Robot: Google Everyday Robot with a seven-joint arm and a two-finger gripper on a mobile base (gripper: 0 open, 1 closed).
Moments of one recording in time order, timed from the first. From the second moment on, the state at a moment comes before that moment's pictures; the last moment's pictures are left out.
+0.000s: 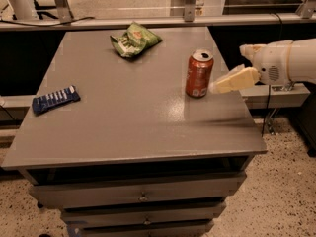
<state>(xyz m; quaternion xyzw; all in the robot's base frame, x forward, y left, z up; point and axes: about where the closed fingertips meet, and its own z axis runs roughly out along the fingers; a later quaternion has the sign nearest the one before) 0.591 -0.183 0.910 -0.41 0.75 0.20 0.48</state>
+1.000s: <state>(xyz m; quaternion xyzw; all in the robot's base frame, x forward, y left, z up) 0.572 -0.064 0.929 -0.33 0.69 0.36 0.53</state>
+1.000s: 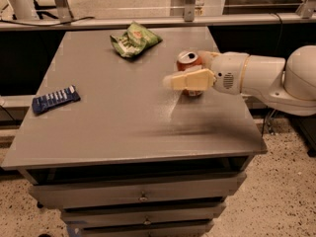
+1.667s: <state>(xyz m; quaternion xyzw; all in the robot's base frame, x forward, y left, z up) 0.537 0.042 1.001 -0.35 0.60 0.48 0.53</state>
